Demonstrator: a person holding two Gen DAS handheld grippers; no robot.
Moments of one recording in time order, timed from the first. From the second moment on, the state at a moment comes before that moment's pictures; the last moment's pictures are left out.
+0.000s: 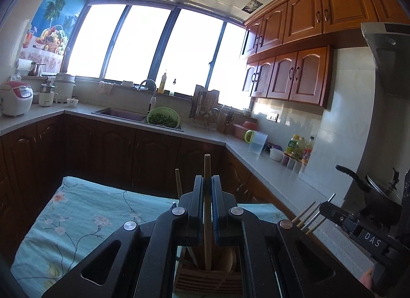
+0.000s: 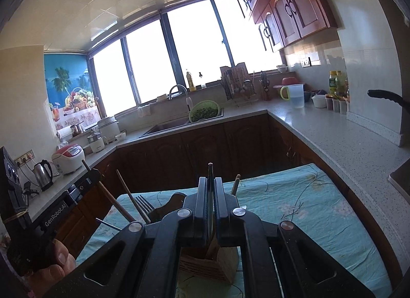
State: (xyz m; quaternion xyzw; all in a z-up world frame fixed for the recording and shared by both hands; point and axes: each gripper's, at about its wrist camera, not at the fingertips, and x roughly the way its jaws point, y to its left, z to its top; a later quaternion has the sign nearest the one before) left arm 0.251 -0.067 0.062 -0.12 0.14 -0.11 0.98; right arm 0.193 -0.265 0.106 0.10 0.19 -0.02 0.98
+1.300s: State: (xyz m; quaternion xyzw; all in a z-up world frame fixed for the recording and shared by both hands) left arm 0.223 -0.036 0.090 -0.08 0.16 -0.14 0.97; right arm 0.177 -0.271 0.103 0.13 0.18 -0.01 0.97
